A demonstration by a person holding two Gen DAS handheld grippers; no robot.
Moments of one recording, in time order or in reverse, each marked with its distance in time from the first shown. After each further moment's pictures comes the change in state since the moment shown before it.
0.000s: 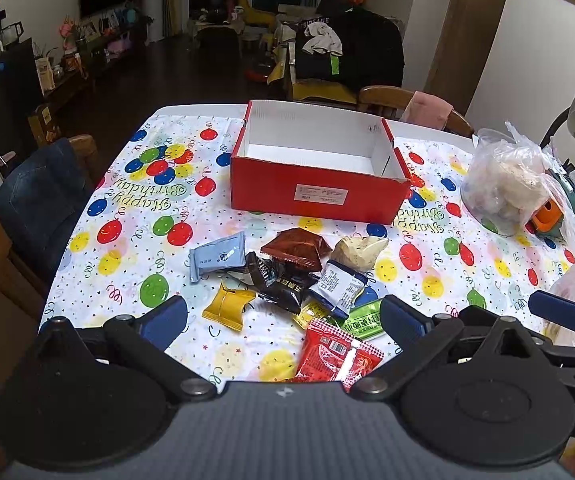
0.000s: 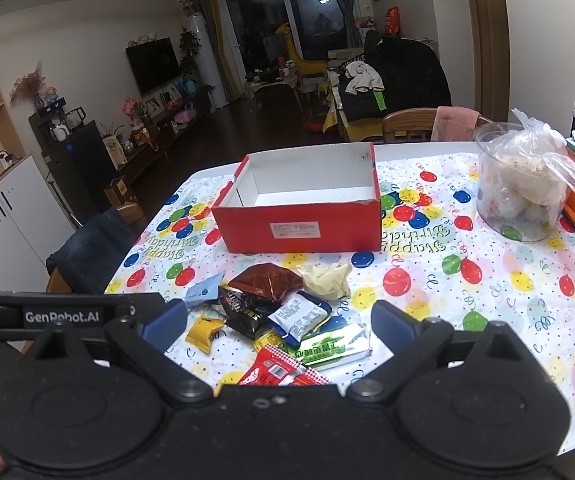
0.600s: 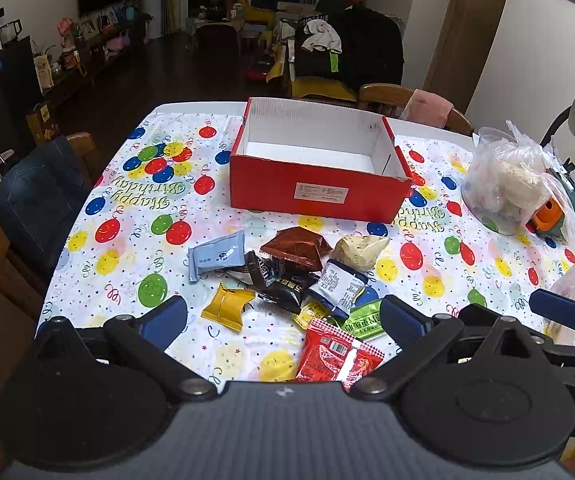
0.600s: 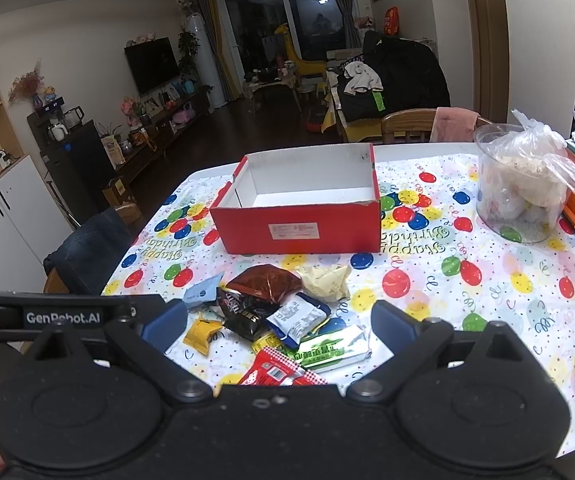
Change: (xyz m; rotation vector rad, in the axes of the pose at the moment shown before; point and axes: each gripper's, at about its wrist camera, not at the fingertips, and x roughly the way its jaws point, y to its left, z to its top) left arm 0.001 0.001 0.000 -0.002 0.002 -0.004; right arm 0.003 0.001 0.000 -0.001 -0.002 -0.004
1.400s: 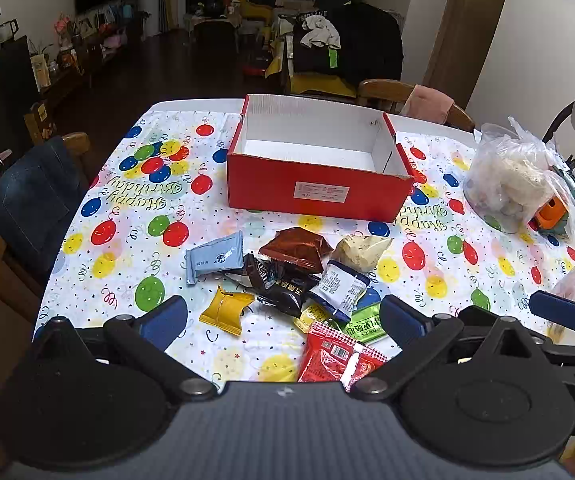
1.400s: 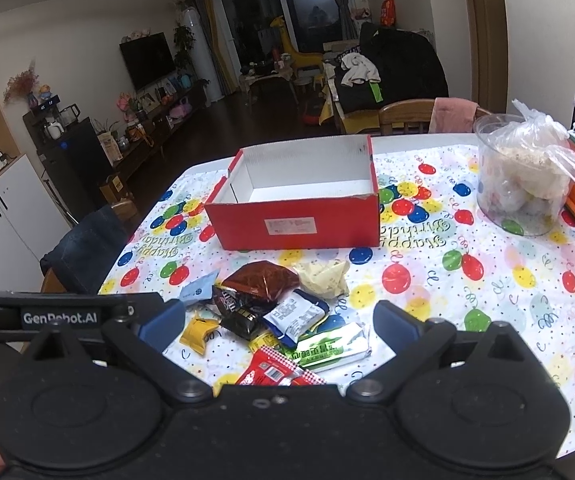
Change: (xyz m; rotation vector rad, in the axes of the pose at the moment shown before) left arm 0.008 0.002 0.004 0.001 0.015 0.000; right arm 0.012 -0.006 0.007 0.018 0.029 -0.001
